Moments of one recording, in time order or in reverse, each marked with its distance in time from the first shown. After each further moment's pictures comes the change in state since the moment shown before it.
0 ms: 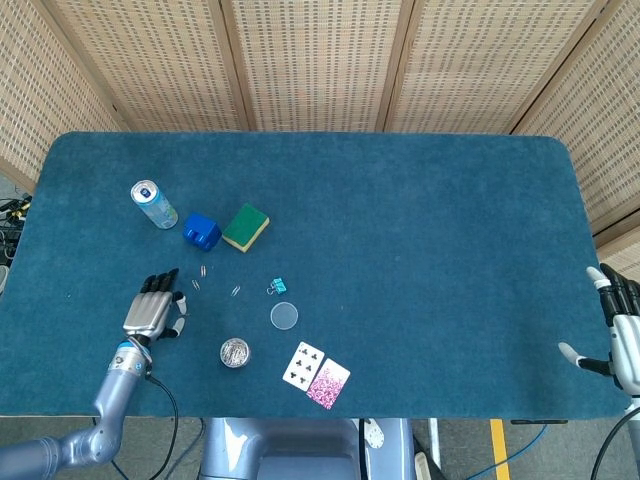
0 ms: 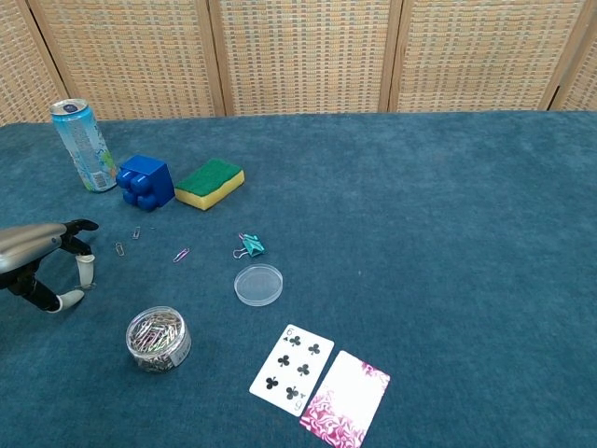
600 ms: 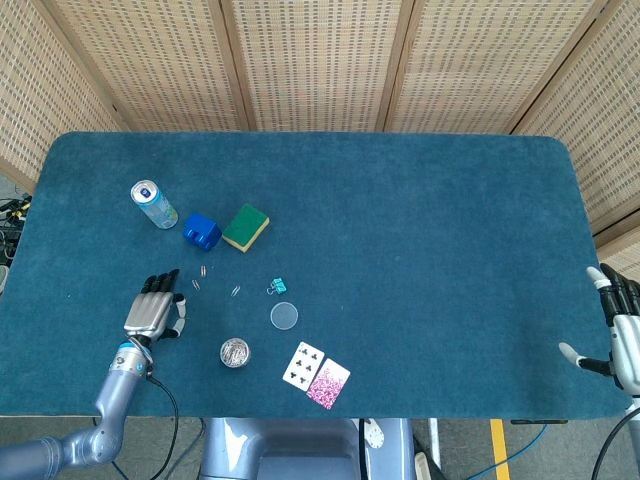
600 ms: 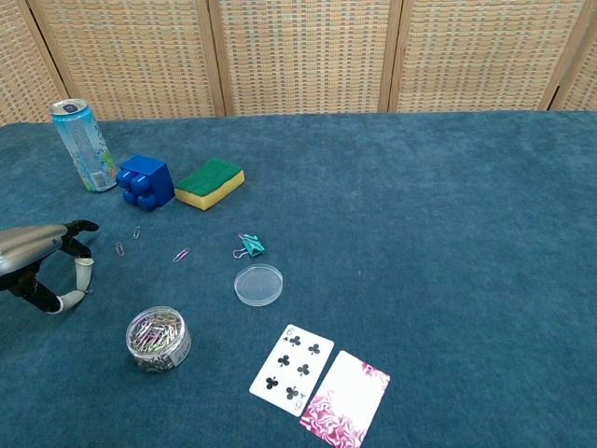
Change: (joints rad) left arm 0.001 -0.005 0.001 0.002 0.005 0.010 0.003; right arm 0.000 0.001 -0.001 0.002 -0.003 0.001 0.004
